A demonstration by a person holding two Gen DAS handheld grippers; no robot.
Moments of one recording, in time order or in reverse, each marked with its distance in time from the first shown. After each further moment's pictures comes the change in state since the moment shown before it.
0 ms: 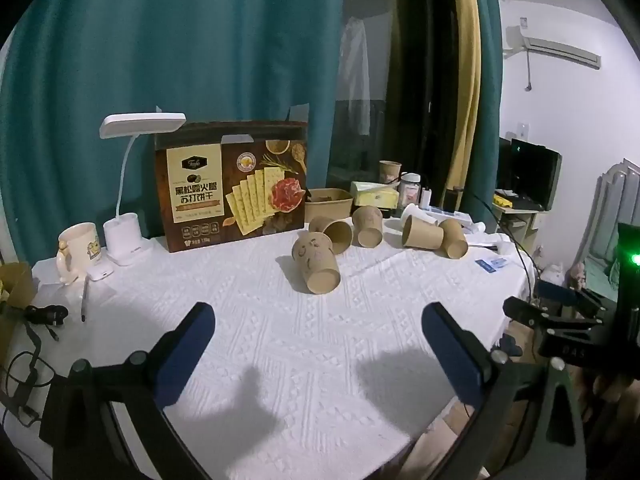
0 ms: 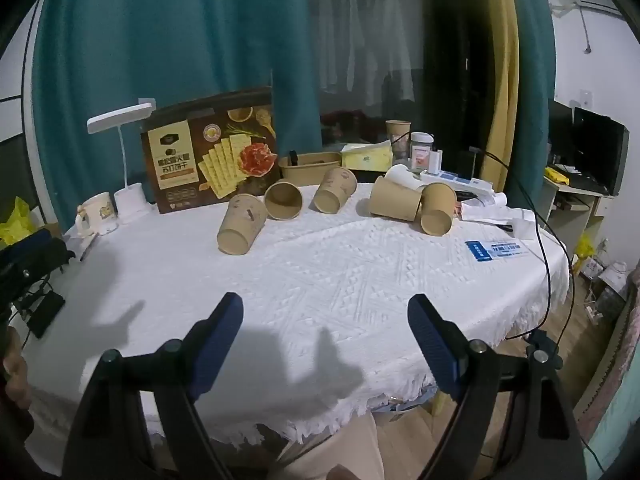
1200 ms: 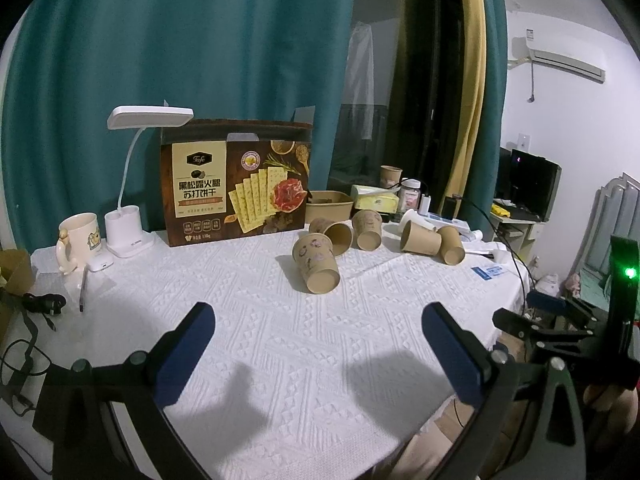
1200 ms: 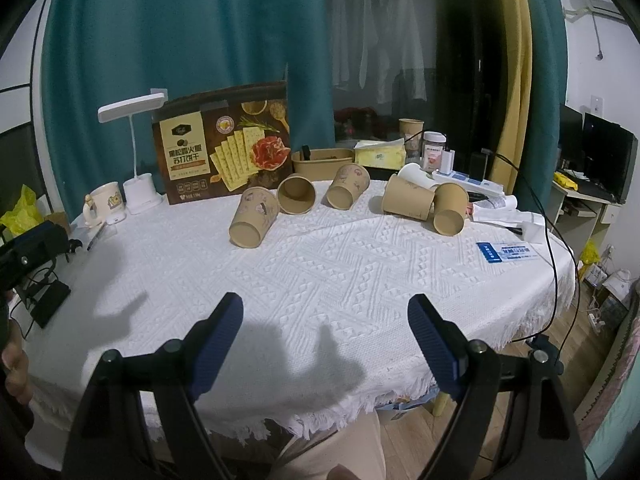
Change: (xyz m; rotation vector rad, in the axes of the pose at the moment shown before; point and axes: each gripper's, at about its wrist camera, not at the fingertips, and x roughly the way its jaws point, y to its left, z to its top) left arm -0.007 0.004 -0.002 -0.034 -0.010 -0.011; right arm 0.000 0.007 -0.003 -0.027 0.022 0.033
